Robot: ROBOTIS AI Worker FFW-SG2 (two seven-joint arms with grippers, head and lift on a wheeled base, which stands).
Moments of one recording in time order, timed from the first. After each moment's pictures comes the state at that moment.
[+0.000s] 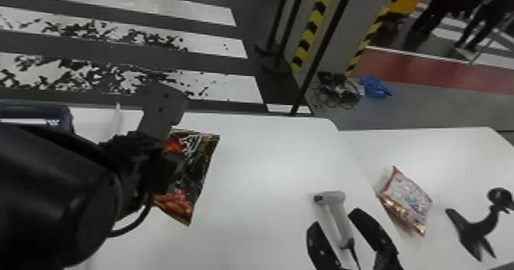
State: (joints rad) left arm -0.21 0.02 -0.49 -2.04 0.17 1.39 0.06; right arm 0.96 -0.03 -0.27 -2.20 -0.34 -0.27 0.46
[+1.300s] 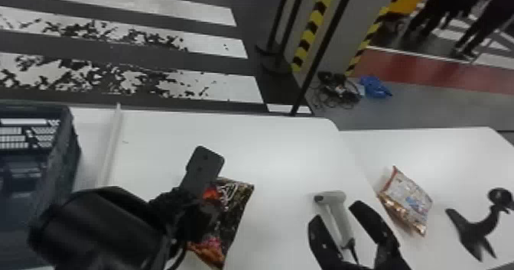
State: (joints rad) left arm -0.14 0.00 -0.62 -1.76 0.12 1.09 -0.08; right arm 0.94 -0.03 -0.28 -2.21 -0.35 -0.26 0.48
